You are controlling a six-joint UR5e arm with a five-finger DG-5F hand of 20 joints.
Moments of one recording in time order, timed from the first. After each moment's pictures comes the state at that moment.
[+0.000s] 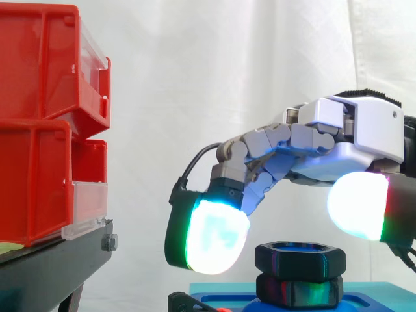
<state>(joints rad) -0.04 -2.36 -1.12 -2.59 -2.17 -1.39</state>
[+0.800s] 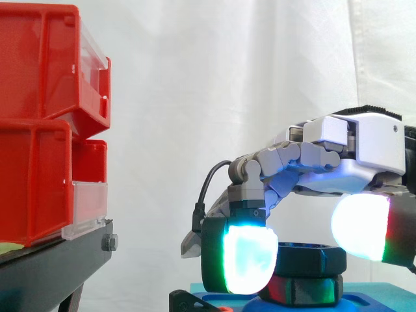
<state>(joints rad) -0.06 -2.36 -1.13 -2.62 -2.17 -1.40</state>
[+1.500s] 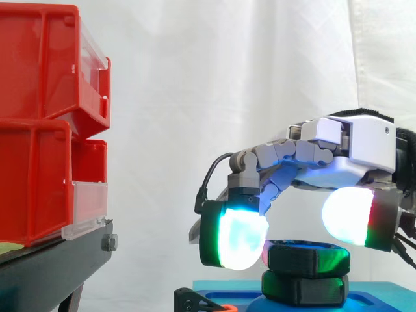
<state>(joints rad) -0.10 -2.36 -1.13 -2.59 -2.21 -1.40</state>
